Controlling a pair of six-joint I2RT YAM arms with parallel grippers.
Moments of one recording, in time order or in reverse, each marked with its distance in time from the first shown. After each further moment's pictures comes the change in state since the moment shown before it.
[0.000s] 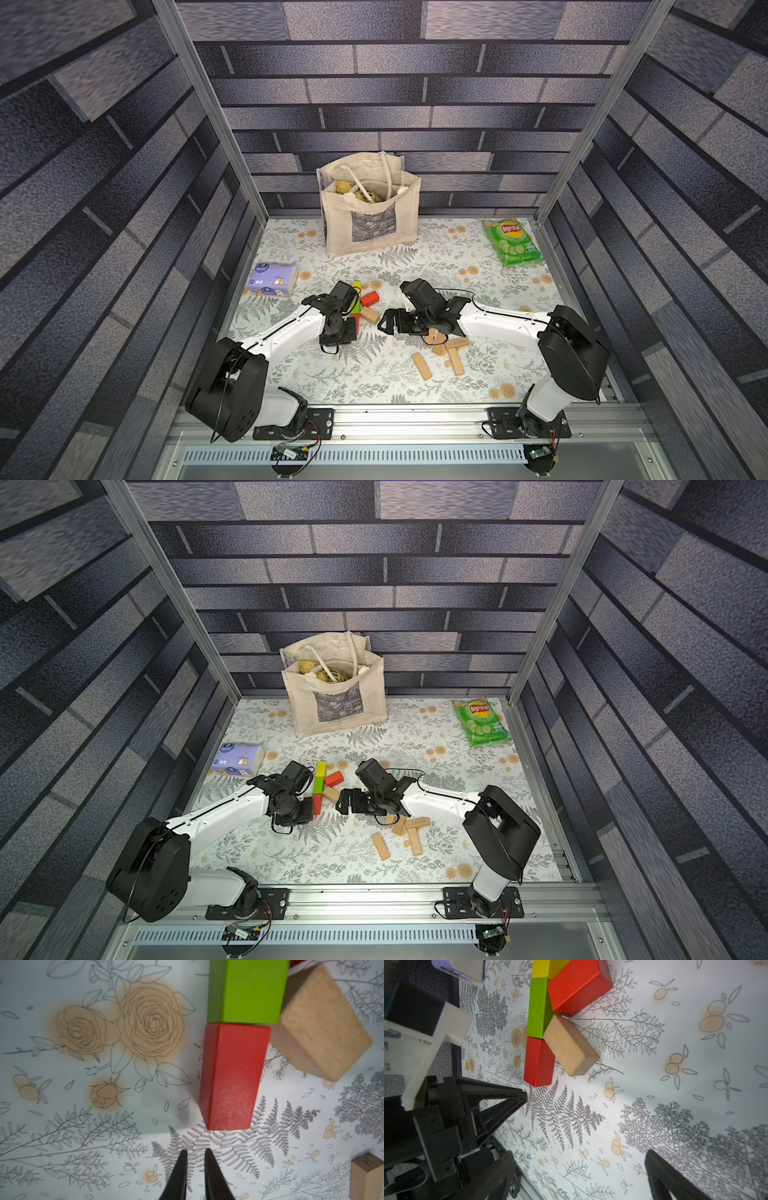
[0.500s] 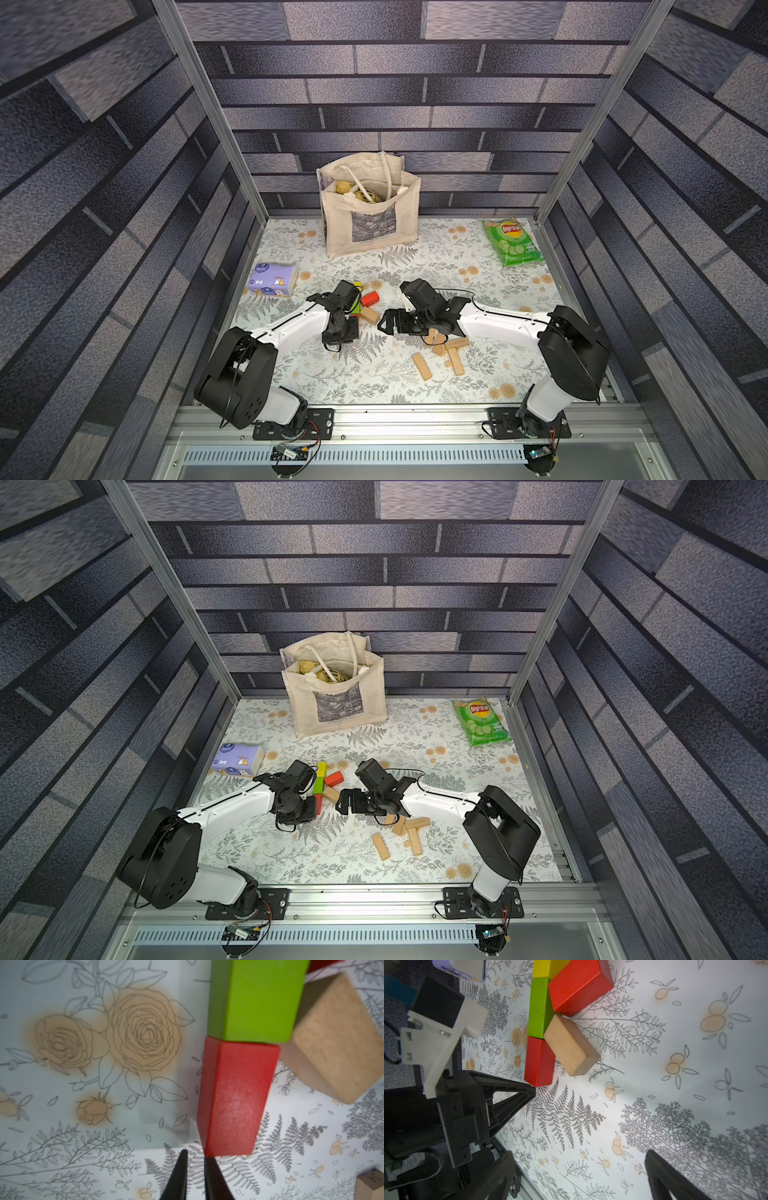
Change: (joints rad) left arm 0.000 0.054 0.013 0.039 0.000 -0.018; right arm 0.000 0.000 0.000 0.001 0.000 0.000
